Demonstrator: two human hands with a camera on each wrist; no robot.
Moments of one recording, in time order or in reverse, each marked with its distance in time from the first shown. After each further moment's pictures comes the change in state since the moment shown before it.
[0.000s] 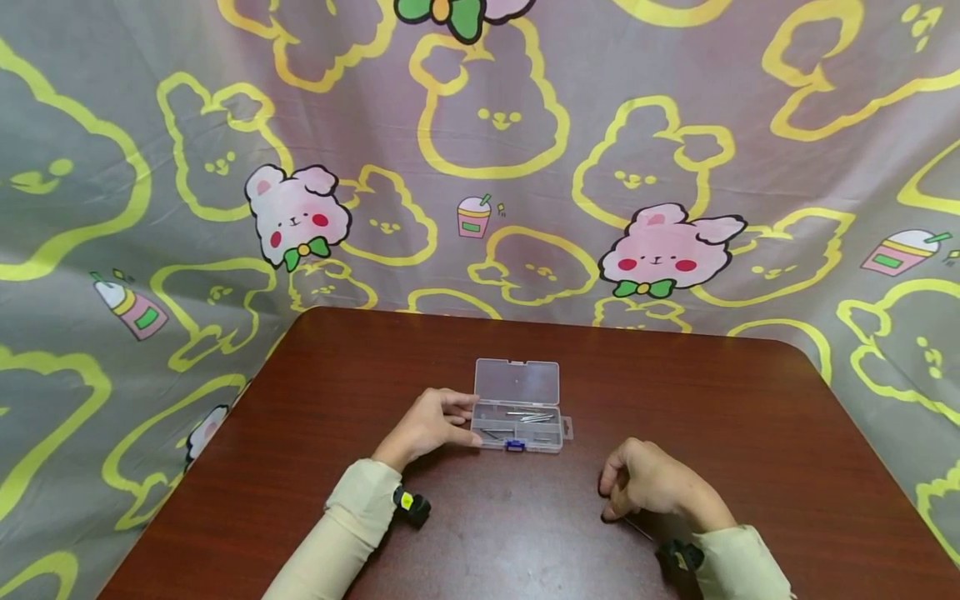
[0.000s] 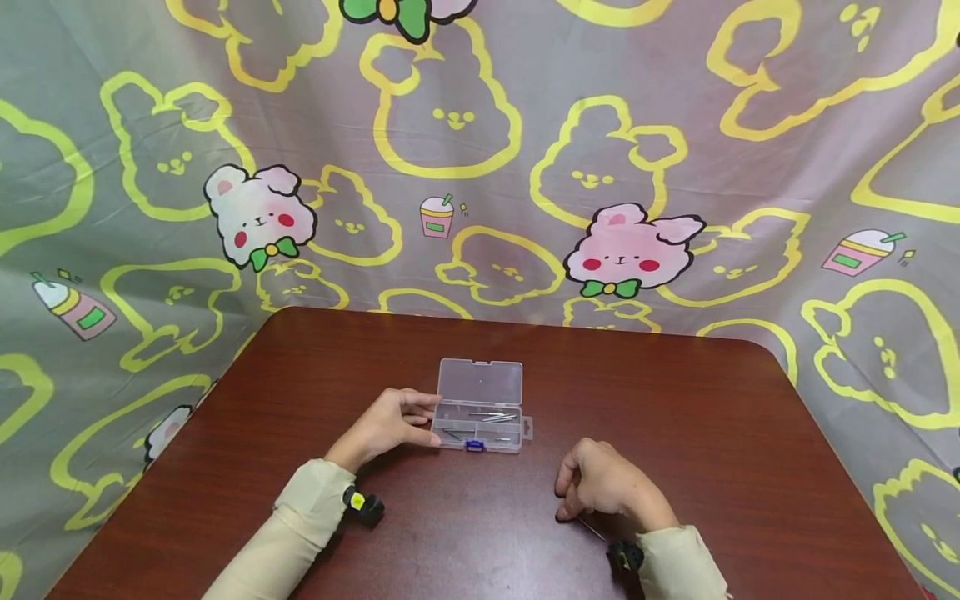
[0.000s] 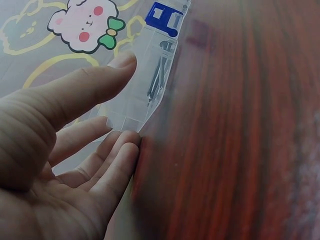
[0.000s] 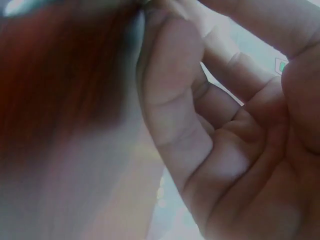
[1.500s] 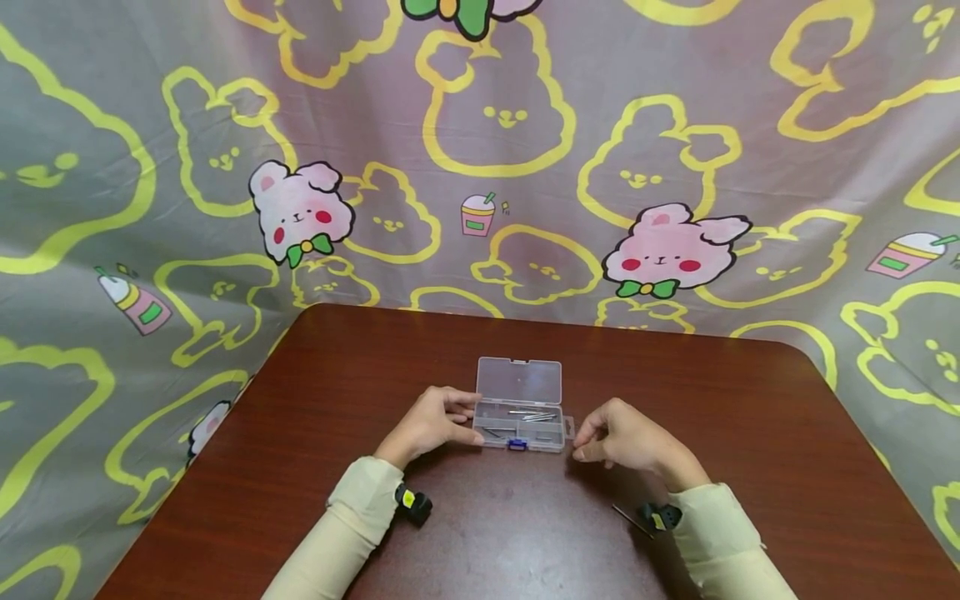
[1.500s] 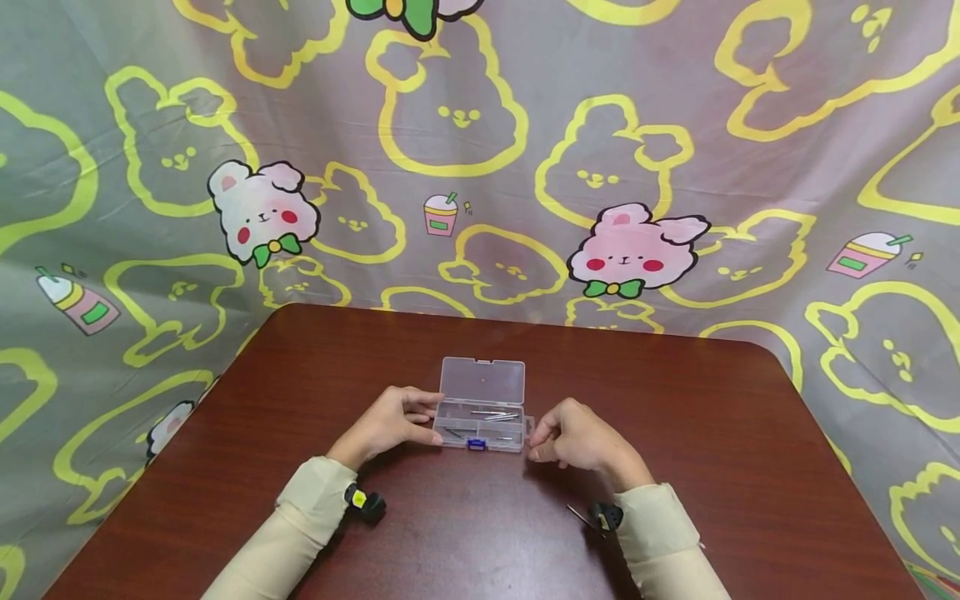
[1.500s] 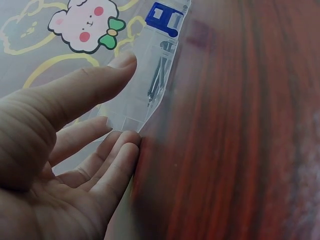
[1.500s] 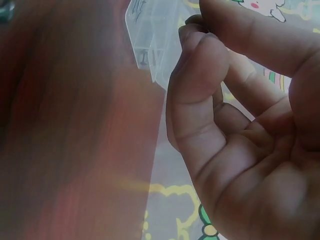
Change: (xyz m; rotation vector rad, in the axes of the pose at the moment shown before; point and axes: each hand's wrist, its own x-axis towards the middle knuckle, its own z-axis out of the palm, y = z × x) left_hand -0.001 0.000 0.000 0.001 -0.003 0.001; right_hand 0.037 -0.030 -0.015 0.125 0.045 -0.016
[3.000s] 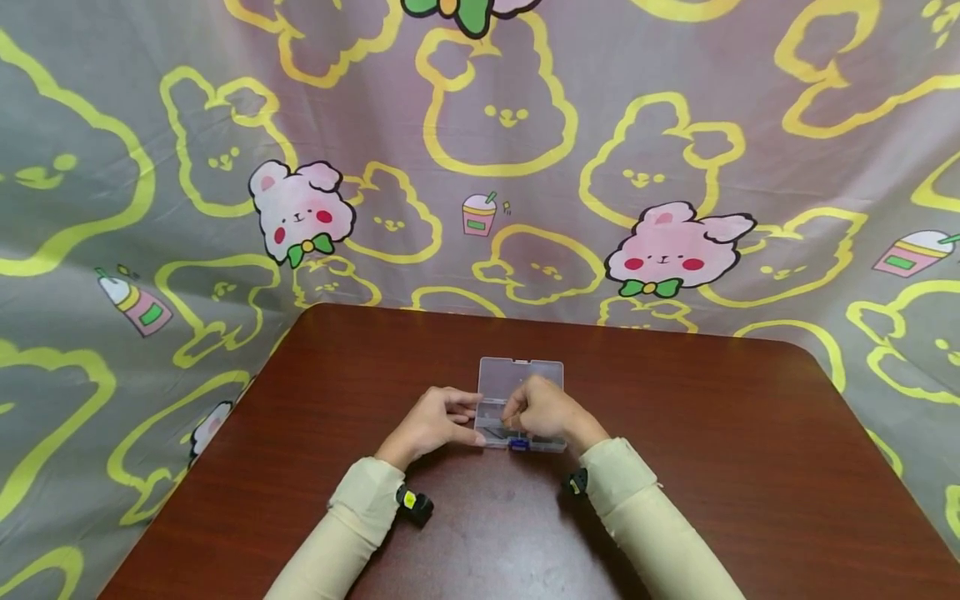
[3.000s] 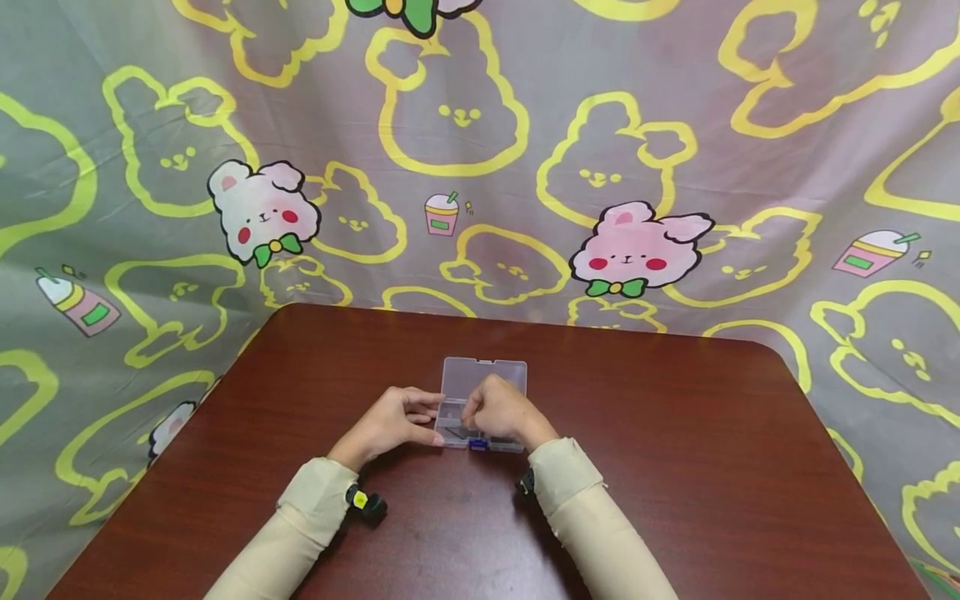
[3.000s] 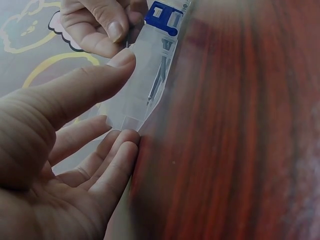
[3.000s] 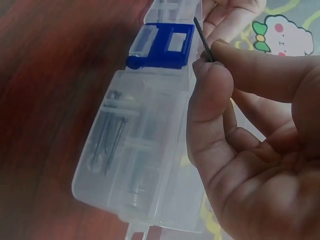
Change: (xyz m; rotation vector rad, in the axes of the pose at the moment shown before) left_hand 0.001 0.000 -0.001 -0.028 -0.010 0.012; right_hand 0.086 -0.044 0.051 -0.068 0.019 -0.028
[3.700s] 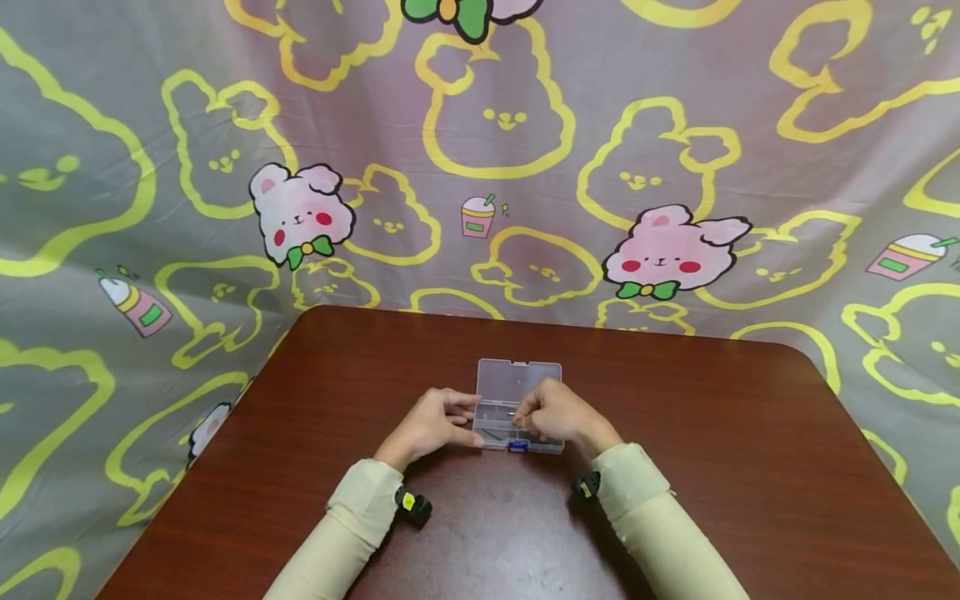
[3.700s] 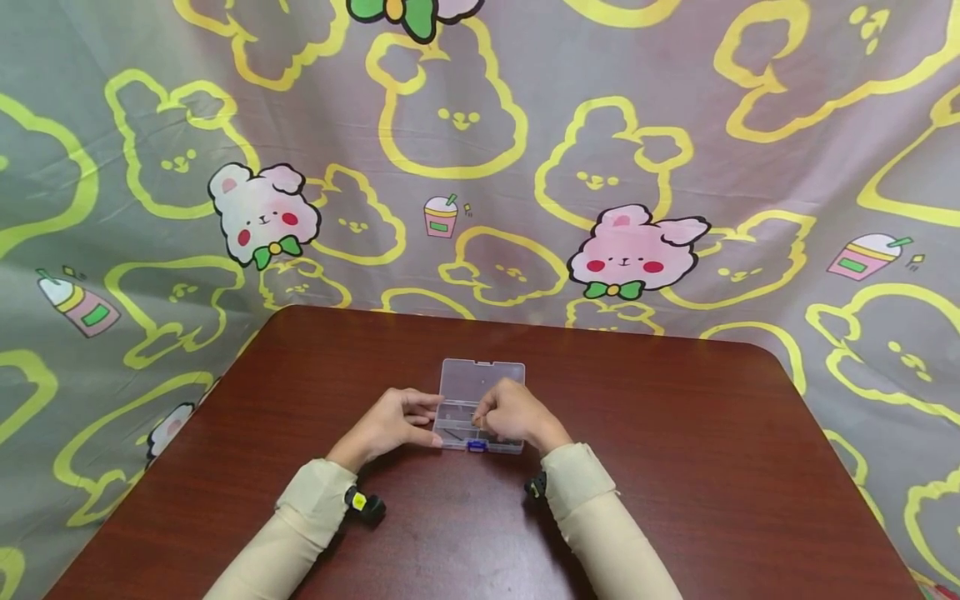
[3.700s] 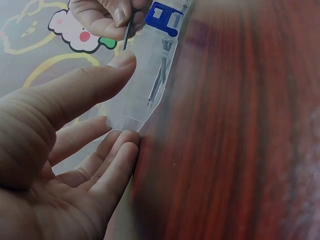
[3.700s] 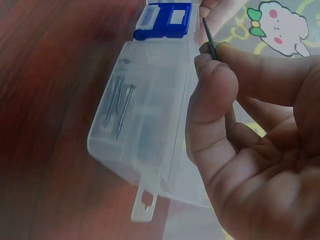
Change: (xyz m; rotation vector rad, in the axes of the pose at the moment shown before) left_hand -0.001 -0.001 0.000 0.021 0.006 0.000; right_hand -0.014 0.010 -0.010 0.068 0.007 0.012
